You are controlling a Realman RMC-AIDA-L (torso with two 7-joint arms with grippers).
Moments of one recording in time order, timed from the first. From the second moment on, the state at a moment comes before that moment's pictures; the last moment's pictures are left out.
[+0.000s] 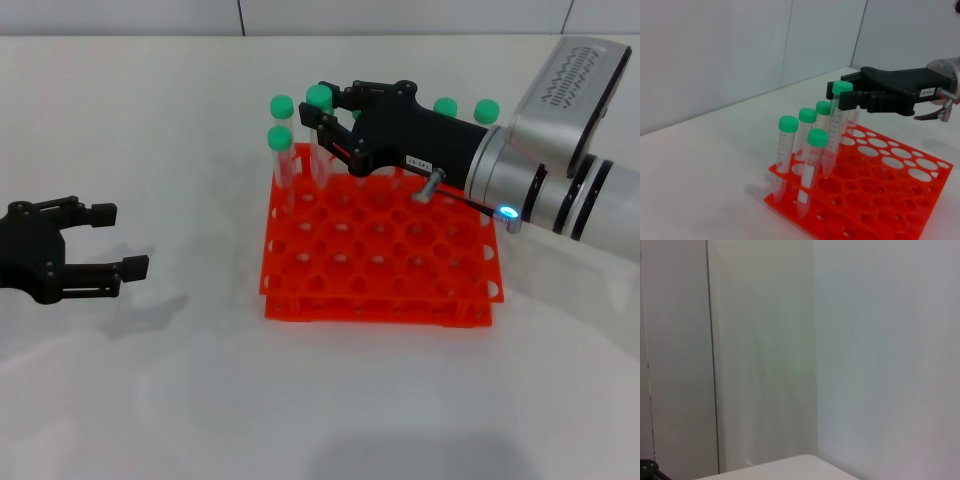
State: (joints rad) left arm -0.31 -1.99 0.72 0.94 2.00 1.69 -1.50; right arm 0.64 2.03 -2.06 -0.57 -0.27 -0.84 0.74
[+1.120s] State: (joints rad) left arm -0.33 -1.99 0.72 0.93 2.01 1.70 -1.50; right arm 0.64 2.03 -2.09 -0.53 -0.23 -0.85 0.66
